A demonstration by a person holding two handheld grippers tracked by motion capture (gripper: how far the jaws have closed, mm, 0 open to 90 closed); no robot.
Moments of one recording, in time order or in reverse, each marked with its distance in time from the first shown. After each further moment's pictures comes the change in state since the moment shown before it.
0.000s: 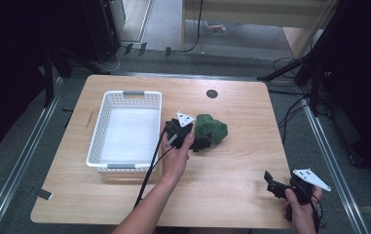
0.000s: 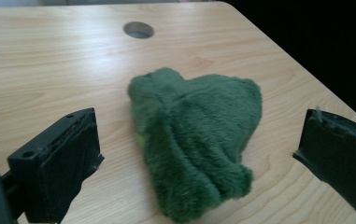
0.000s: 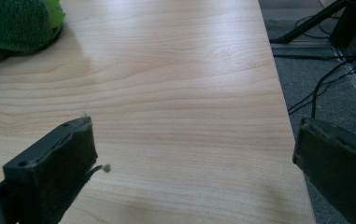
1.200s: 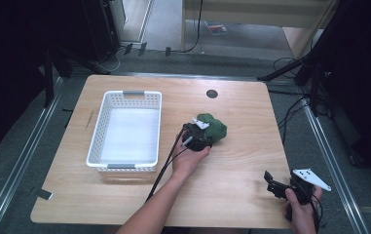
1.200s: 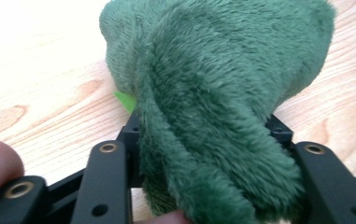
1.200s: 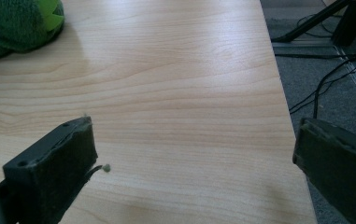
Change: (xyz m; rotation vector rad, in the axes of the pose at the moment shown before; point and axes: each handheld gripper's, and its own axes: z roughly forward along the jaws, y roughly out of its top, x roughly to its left) left arm -0.010 -0.021 0.053 0.179 0.078 0.076; right arm -0.001 0.000 0.000 0.002 0.006 0.003
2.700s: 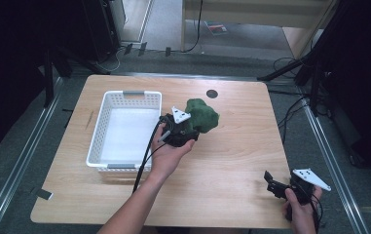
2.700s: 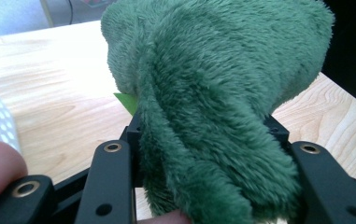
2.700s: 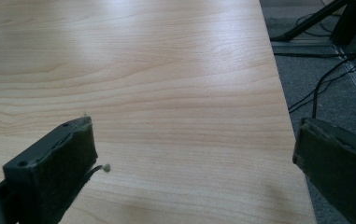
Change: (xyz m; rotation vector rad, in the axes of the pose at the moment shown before) left arm 0.033 0.020 -0.095 -0.177 -0.051 0.003; right arm 0.000 0.000 0.000 0.003 -0.005 0.001
